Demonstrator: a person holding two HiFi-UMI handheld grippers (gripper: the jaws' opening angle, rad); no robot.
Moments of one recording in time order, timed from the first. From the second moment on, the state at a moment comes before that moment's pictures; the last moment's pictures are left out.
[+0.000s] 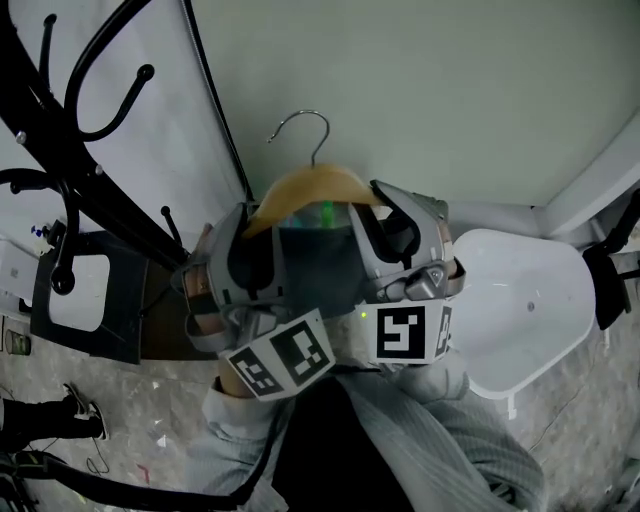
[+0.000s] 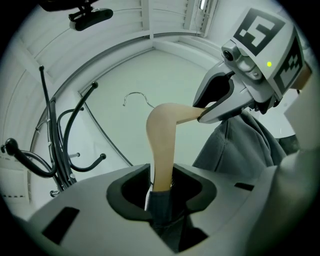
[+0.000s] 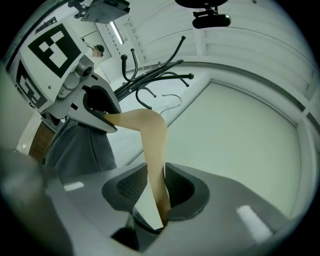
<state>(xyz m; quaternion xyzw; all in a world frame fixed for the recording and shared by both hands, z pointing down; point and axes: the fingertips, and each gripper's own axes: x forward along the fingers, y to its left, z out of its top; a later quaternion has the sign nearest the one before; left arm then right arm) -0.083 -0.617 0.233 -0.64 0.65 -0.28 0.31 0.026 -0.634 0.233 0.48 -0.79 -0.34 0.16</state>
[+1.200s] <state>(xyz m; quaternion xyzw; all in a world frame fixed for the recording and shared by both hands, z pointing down) -0.070 -0.632 0.243 -0.65 0.64 -0.28 0.31 0.039 -0.647 0.250 0.49 -0.79 -0.32 0.18</state>
